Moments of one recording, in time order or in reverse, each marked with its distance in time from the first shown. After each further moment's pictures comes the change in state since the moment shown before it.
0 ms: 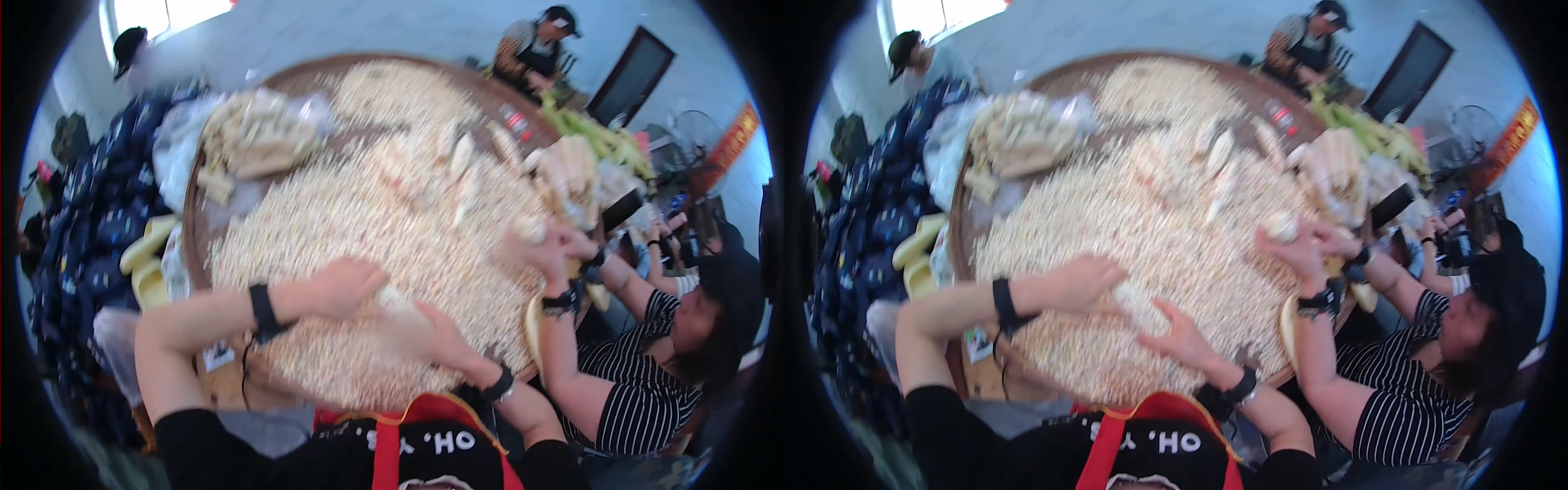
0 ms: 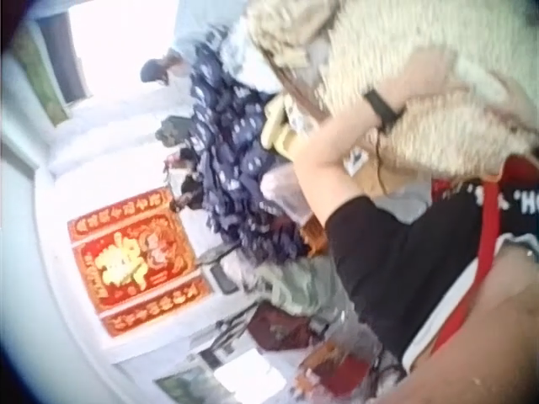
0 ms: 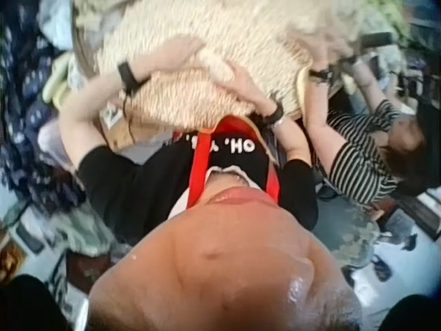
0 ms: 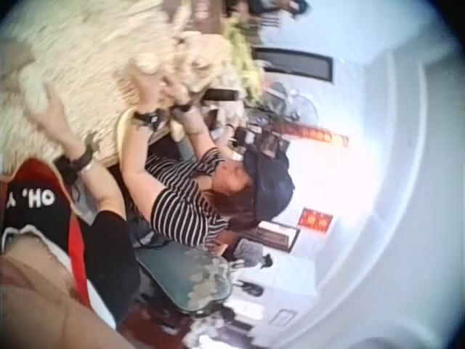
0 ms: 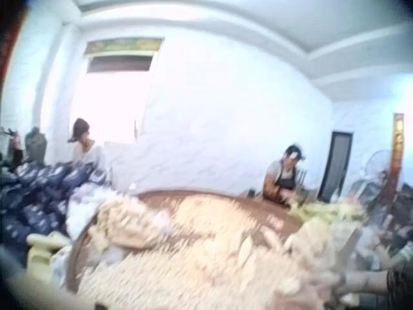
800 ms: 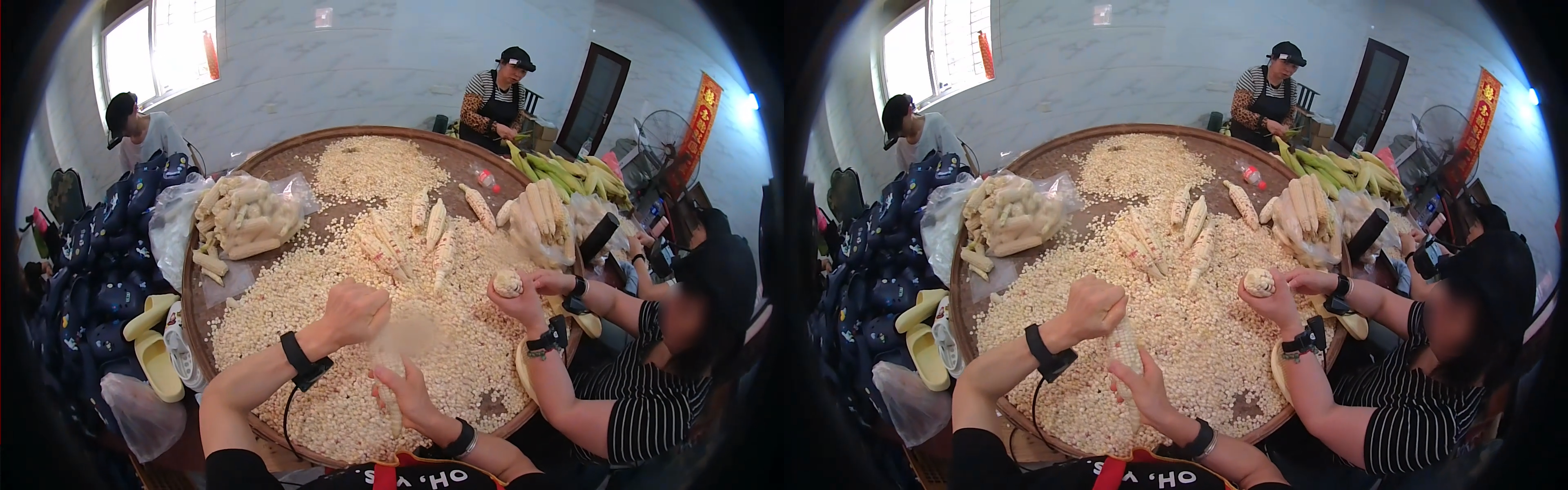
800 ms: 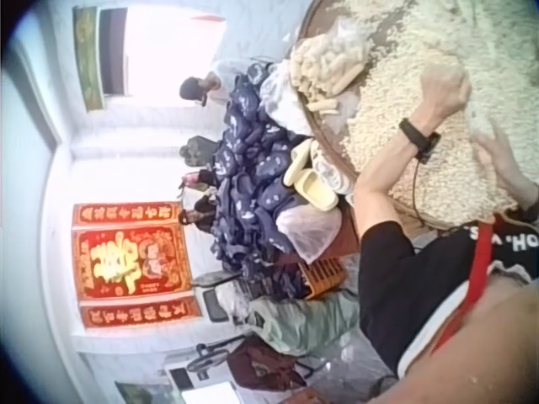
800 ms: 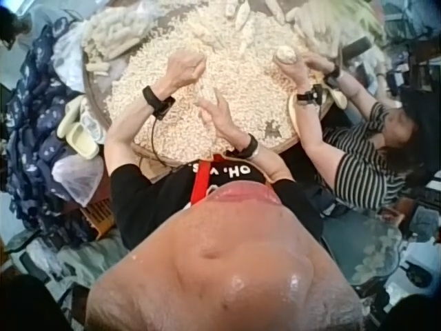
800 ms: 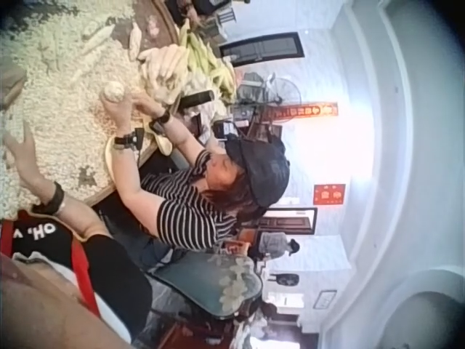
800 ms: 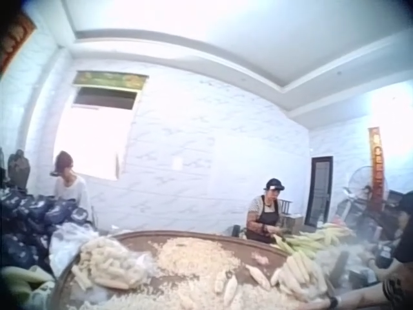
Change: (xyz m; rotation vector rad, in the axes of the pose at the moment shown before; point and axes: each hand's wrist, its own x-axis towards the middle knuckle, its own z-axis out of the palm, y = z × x) left_hand 0.065 -0.012 -0.027 0.100 0.643 -0.045; right_hand 0.010 -0.066 0.045 0.807 0.242 0.100
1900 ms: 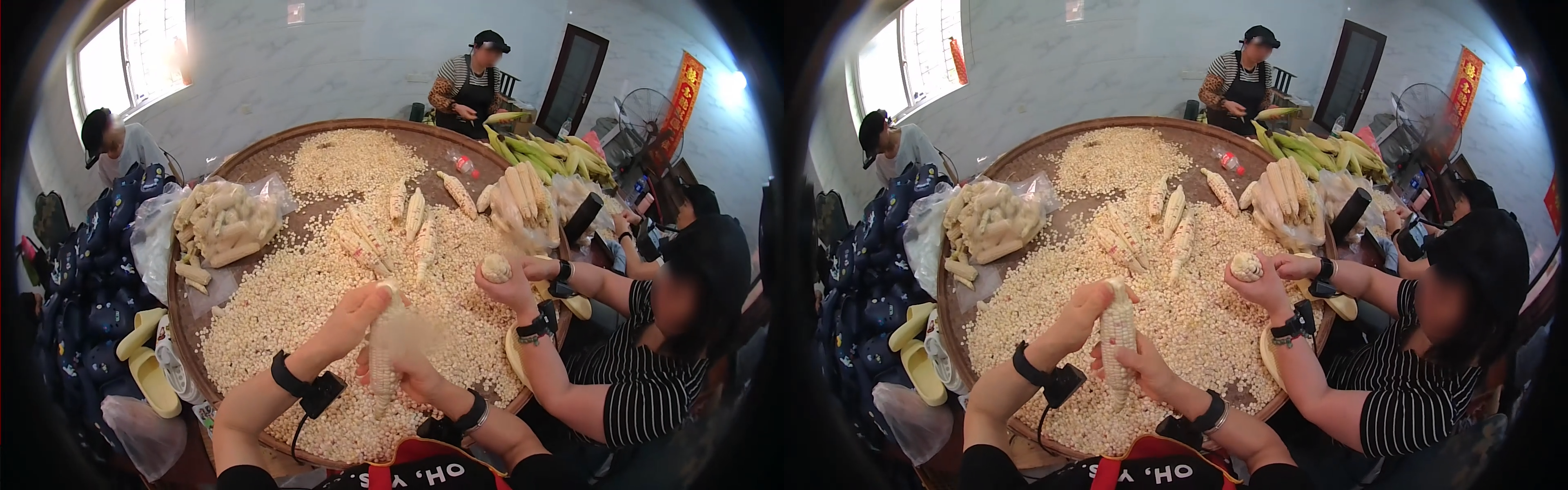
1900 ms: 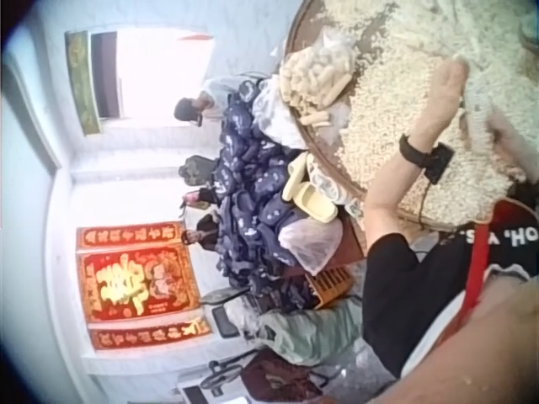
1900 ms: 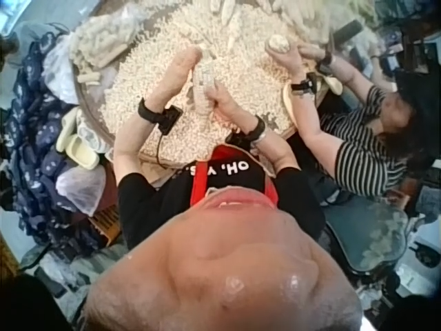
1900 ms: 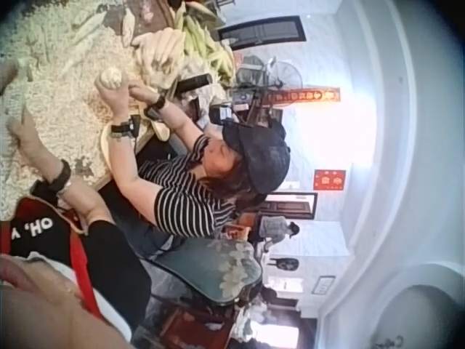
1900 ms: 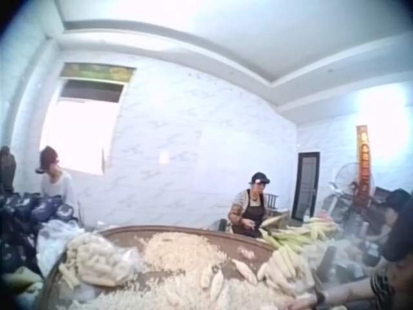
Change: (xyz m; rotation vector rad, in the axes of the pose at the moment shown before) left_hand 0.021 0.044 -0.018 -1.110 -0.251 -0.640; right_hand 0.013 -0.036 -0.020 0.198 -0.379 -0.035
